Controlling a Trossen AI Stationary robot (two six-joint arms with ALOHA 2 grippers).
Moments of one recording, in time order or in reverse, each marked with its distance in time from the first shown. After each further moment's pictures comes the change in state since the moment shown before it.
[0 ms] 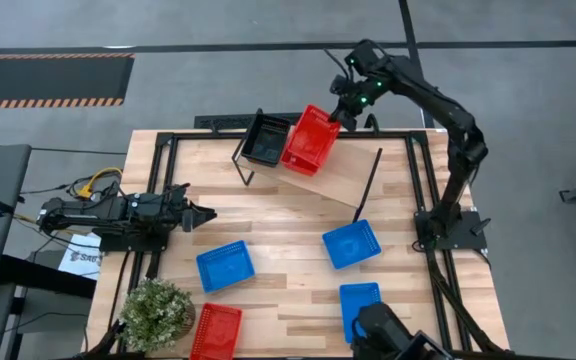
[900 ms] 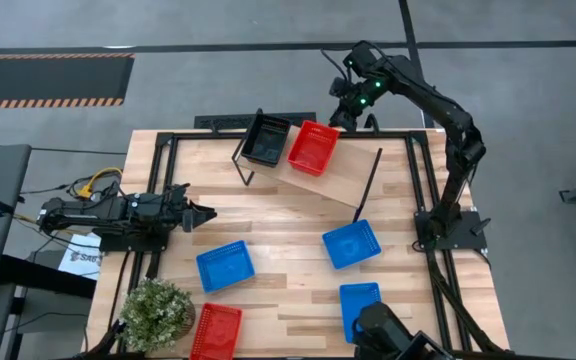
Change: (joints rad) left arm 0.000 0.000 0.000 -0.002 -0.012 0.027; right arm 0.007 0.018 0.015 -0.050 0.015 -0.011
